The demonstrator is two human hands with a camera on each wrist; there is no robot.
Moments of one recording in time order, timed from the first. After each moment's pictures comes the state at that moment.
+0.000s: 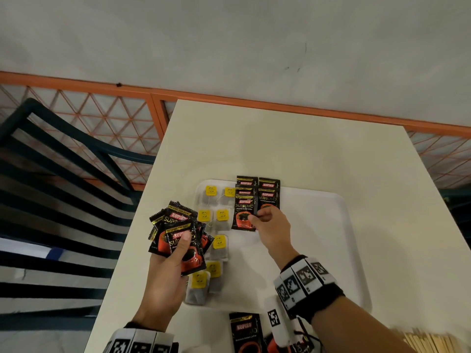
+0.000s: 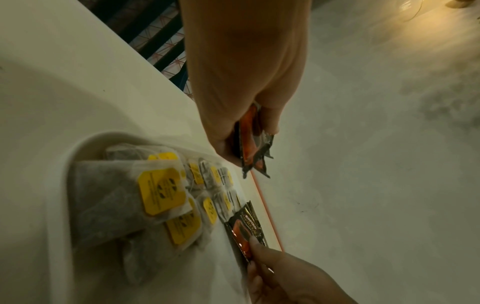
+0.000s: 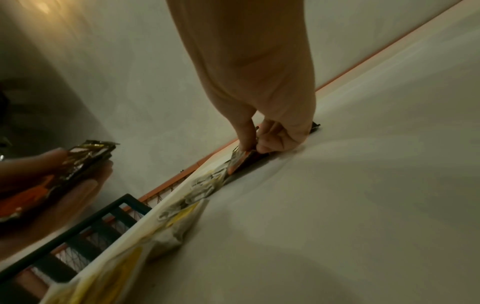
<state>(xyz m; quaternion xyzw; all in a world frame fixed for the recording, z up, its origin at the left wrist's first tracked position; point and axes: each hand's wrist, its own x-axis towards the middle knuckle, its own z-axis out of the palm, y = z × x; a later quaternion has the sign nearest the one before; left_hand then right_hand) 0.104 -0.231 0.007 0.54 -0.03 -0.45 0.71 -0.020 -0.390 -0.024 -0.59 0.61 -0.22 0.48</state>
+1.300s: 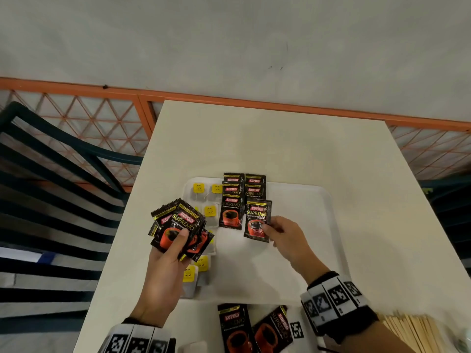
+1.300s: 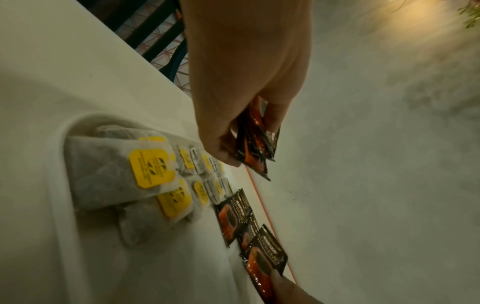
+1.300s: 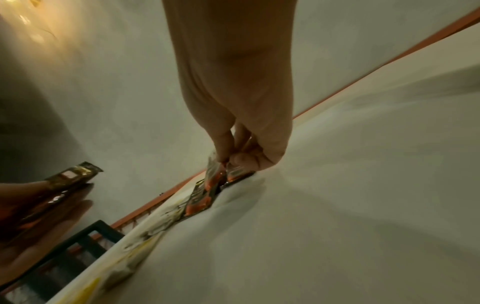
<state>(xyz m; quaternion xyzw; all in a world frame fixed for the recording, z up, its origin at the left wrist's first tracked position) 0.083 -0.234 0.022 0.53 -0.03 -0.47 0.71 -0.090 -0.382 -0.001 -0.63 0.55 -0.14 0.53</state>
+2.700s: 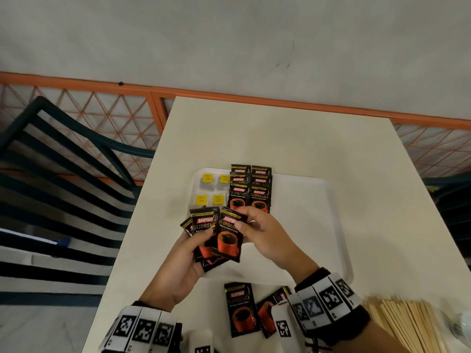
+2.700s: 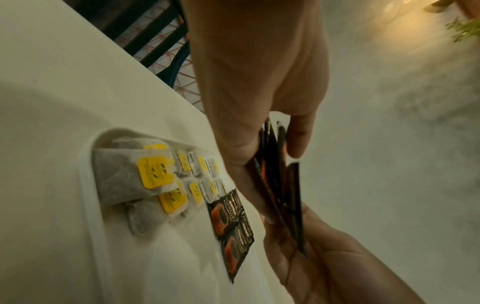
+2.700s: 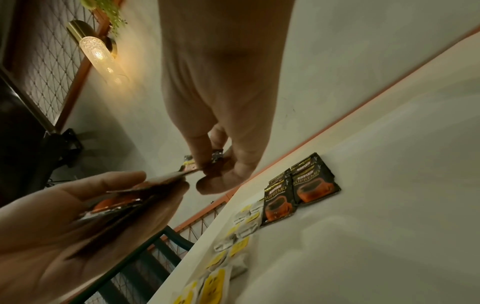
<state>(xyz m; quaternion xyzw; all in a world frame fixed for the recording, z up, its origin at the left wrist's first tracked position) 0.070 -0.212 0.040 0.49 -0.07 -0.61 0.62 -0.059 -0.328 0.043 -0.66 0.38 -0.13 0.63</state>
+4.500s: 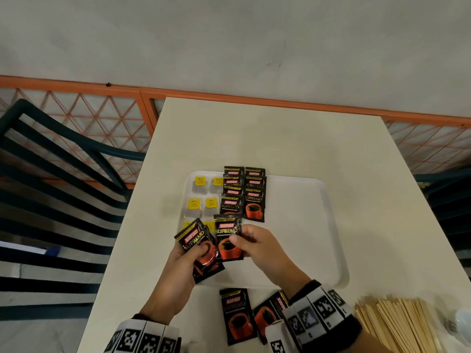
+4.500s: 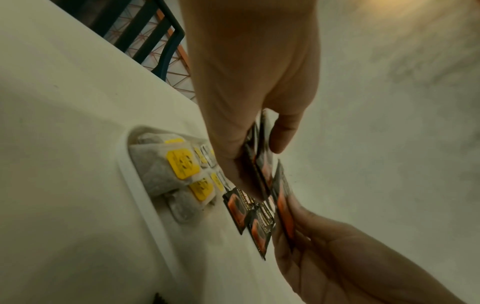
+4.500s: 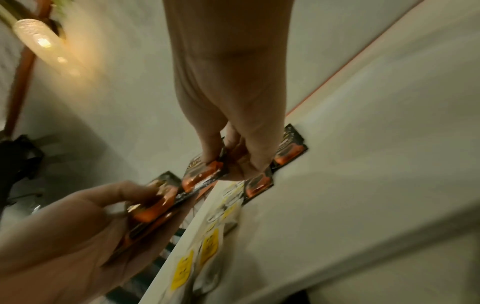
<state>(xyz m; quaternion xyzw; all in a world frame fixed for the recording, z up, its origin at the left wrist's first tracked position) 0.063 -0.214 0.020 0.56 -0.07 -0.56 0.61 -0.067 -0.321 0.011 -0.61 0.46 -0.11 0.63</state>
